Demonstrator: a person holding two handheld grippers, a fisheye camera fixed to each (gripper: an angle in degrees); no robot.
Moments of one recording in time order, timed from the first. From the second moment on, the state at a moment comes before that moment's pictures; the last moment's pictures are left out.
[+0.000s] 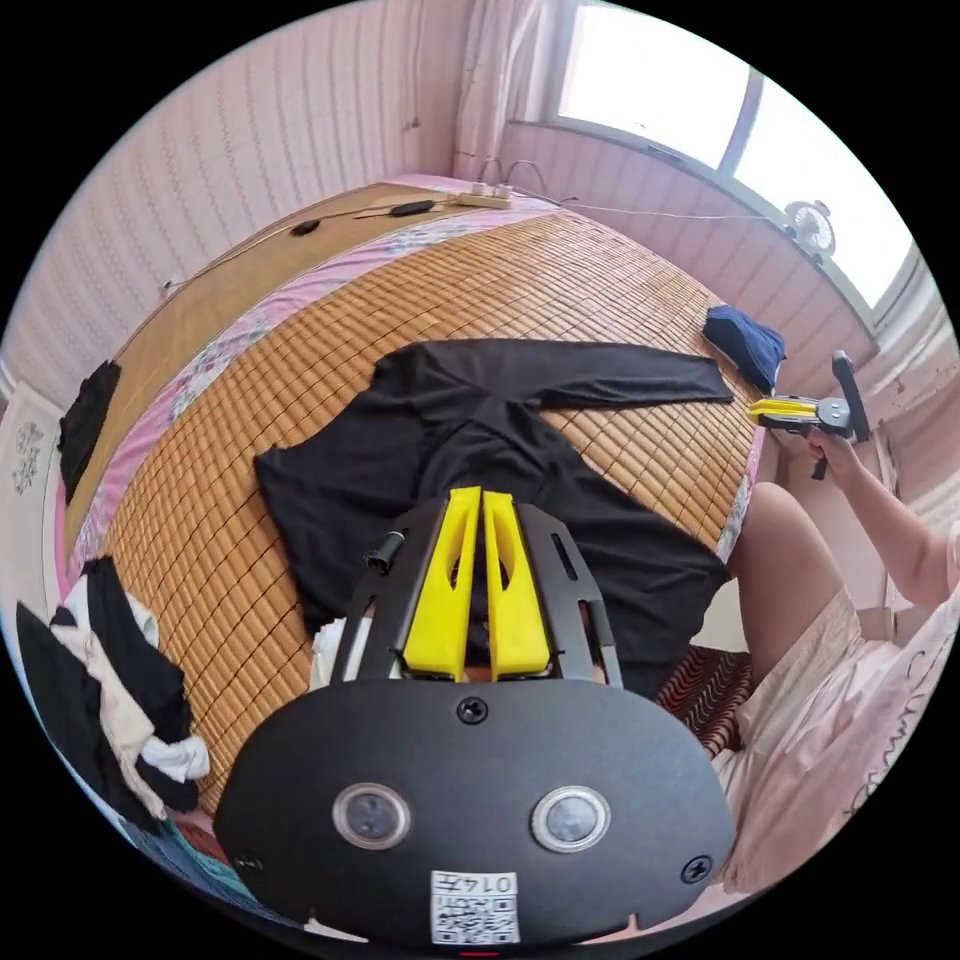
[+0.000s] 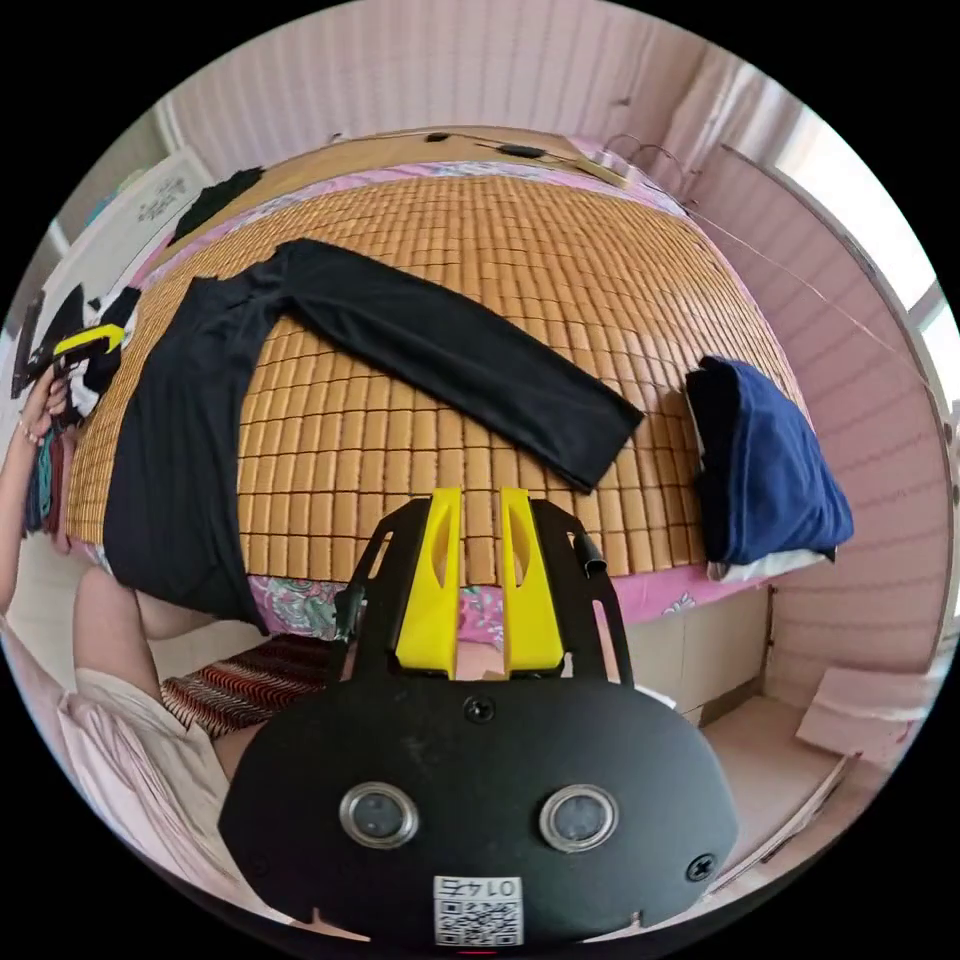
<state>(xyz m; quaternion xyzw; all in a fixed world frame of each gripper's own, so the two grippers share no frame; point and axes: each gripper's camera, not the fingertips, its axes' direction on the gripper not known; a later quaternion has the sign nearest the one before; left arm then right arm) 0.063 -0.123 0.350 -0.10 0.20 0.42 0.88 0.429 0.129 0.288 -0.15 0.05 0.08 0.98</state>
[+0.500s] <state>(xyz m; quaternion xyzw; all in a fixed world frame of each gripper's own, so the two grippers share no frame) 0.402 -0.082 0.416 -0.13 0.20 0.59 0.77 0.545 0.140 0.312 -0.09 0.02 0.15 0.98</state>
